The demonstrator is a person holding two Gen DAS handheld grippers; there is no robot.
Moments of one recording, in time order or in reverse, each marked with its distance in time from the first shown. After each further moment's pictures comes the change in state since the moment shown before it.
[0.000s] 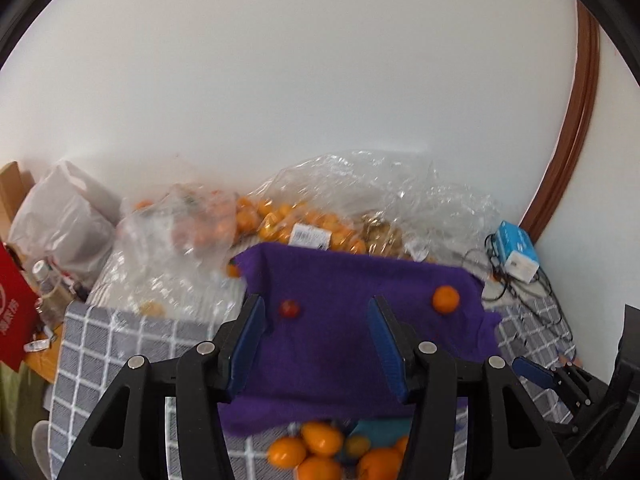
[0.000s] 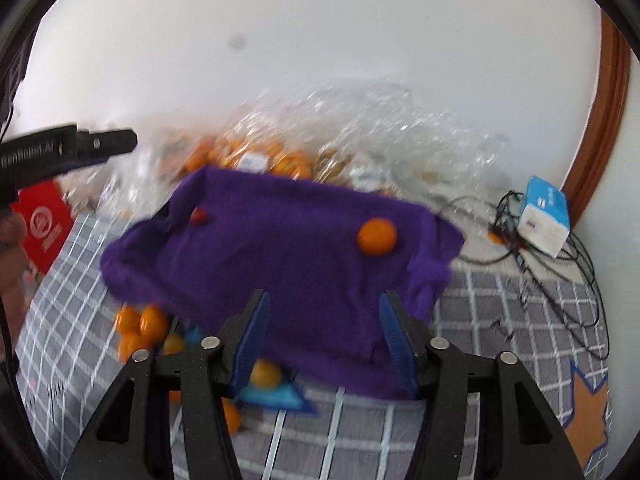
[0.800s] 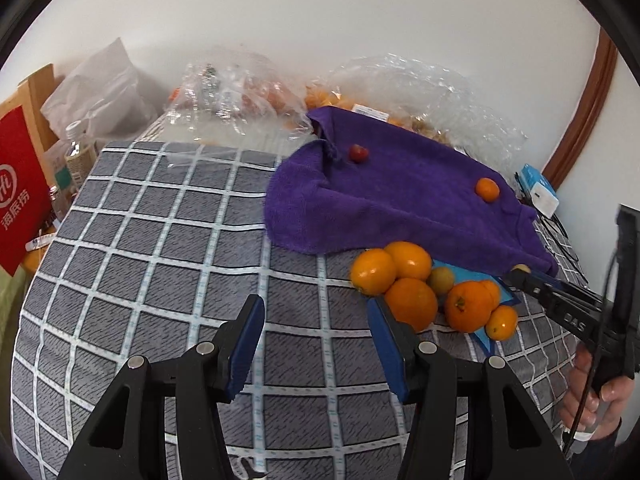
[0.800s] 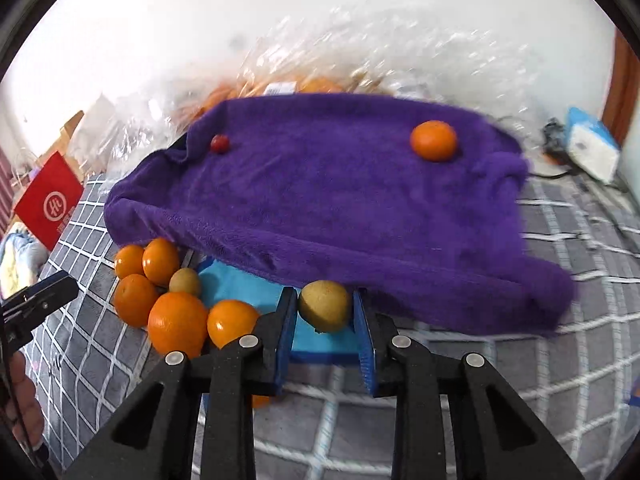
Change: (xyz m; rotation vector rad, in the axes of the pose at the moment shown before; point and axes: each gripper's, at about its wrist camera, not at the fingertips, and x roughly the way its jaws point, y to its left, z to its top) left arm -0.003 0.055 -0.129 -0.113 0.177 -0.002; right arm 0.036 0.006 -0.046 0.082 0.060 0.081
